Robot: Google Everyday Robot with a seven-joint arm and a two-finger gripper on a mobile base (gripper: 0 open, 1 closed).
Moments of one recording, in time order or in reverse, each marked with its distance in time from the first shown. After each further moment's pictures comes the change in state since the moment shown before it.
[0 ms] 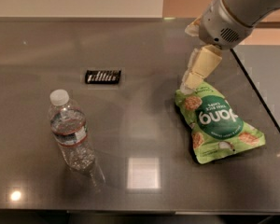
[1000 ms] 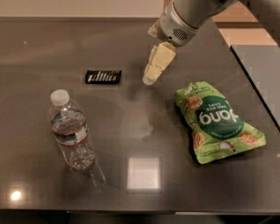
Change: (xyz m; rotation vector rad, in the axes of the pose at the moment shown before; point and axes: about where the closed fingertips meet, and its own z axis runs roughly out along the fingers) arm -0.062 -0.042 0.082 -0.080 -0.107 -0.050
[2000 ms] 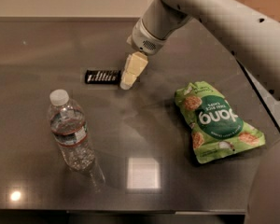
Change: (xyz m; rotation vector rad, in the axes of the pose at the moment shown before) arm -0.027 -0.022 0.082 -0.022 0.002 -0.025
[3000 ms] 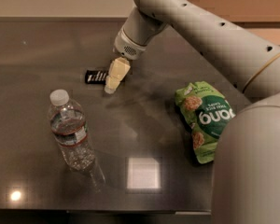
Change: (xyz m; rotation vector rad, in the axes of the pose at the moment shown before) arm -0.023 -0.001 0.055 -0.091 0.003 0.042
